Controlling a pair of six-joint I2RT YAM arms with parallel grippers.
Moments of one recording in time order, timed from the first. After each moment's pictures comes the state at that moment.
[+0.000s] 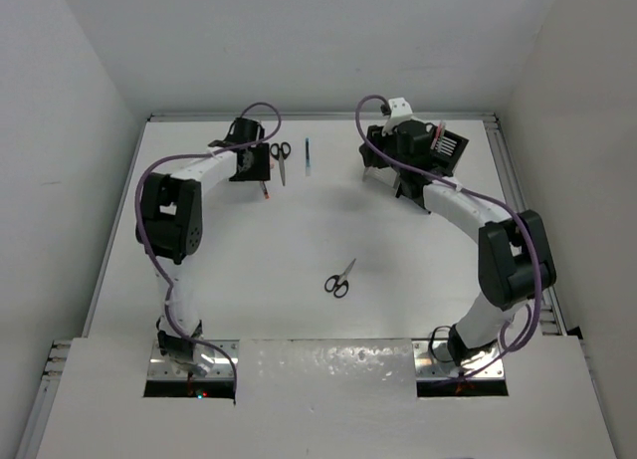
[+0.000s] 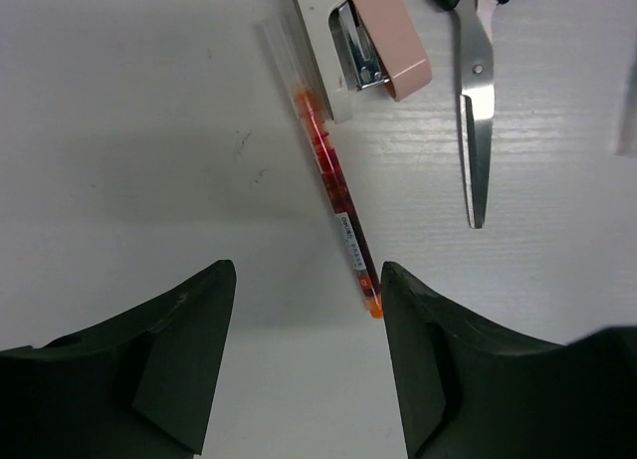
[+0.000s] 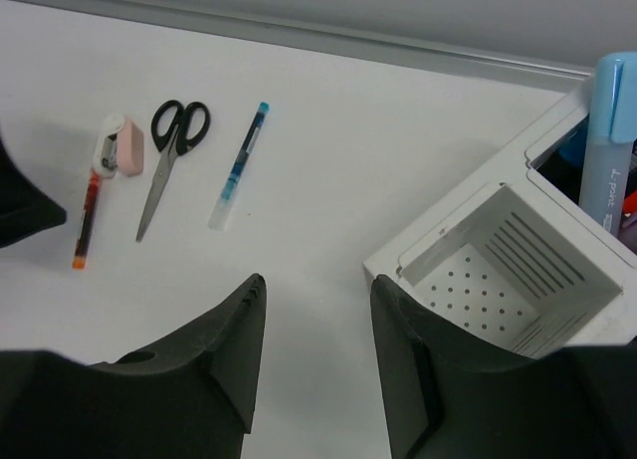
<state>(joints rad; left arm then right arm) -0.22 2.03 1.52 -0.44 -0.13 -0.21 0.32 1.70 1.12 0.26 -0.04 0.12</state>
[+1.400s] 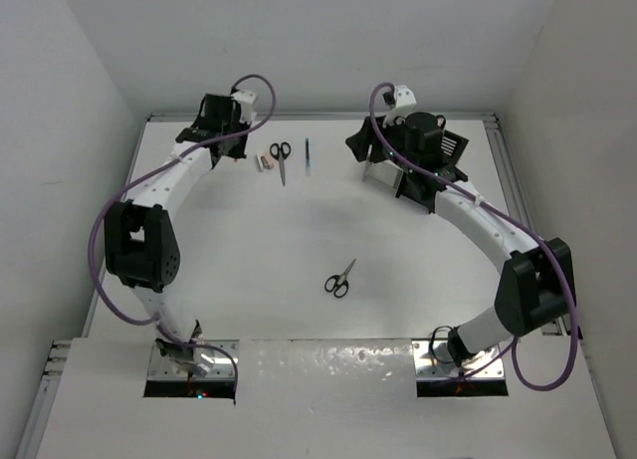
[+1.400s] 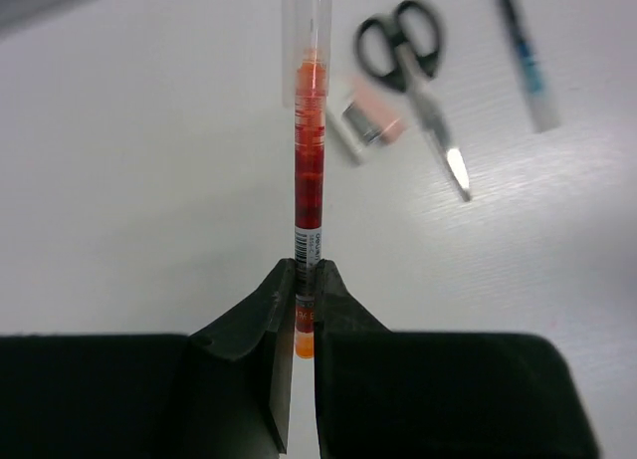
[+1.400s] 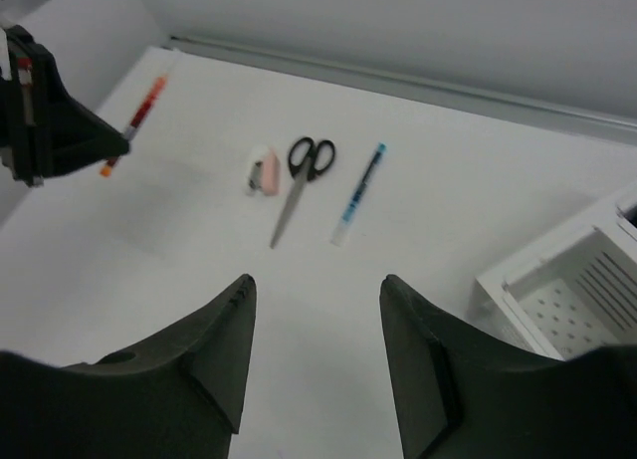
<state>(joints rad) -0.16 1.81 1.52 -0.48 -0.09 0.08 0.38 1.50 1.14 0.13 -0.15 0.19</state>
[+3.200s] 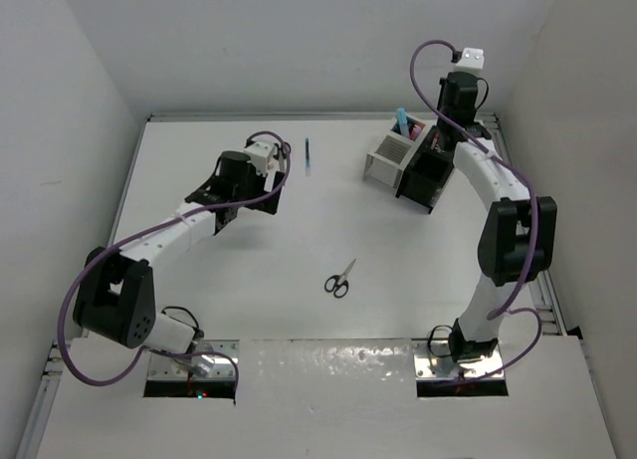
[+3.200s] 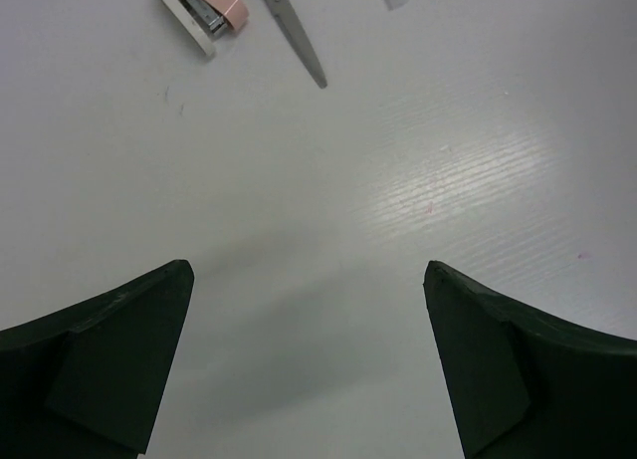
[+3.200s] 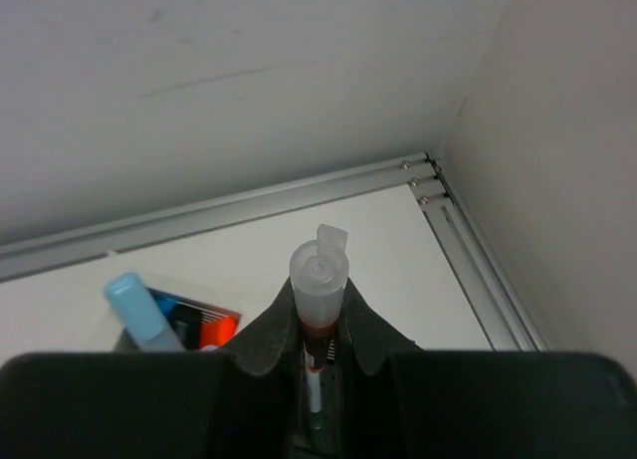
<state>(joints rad) -0.35 1.43 0.94 -0.17 -0.04 0.04 0.09 1.81 1.50 0.12 0.44 -0.01</state>
